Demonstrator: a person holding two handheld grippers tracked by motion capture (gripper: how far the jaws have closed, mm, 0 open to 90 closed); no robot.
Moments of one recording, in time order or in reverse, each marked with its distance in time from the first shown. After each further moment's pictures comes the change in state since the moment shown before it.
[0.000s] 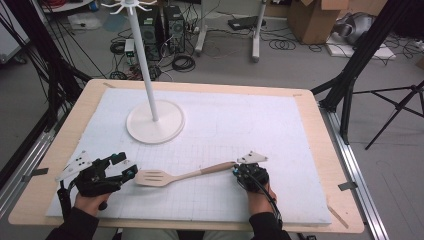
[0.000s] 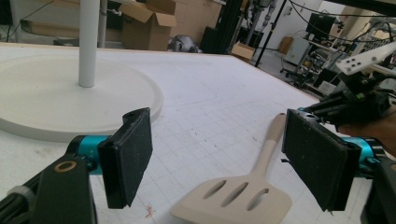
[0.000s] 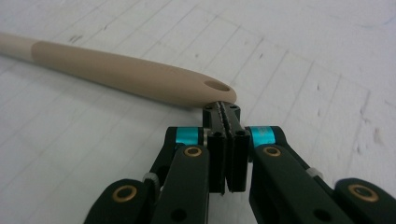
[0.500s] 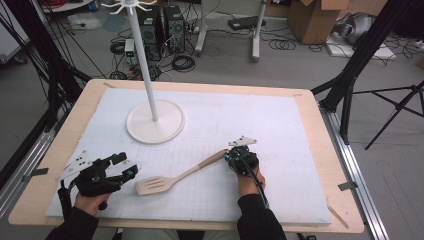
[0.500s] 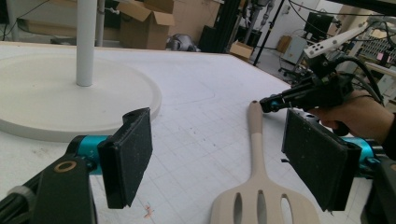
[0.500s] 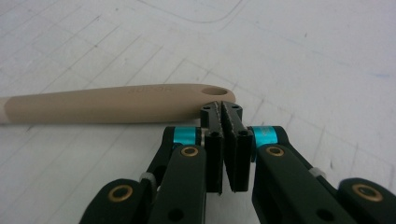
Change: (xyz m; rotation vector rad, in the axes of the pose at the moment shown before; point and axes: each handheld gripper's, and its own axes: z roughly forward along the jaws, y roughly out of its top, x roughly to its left) left arm 0.001 0.000 0.001 0.004 -0.008 -0.001; right arm -0.003 0.037 0.035 0.004 -0.010 0.034
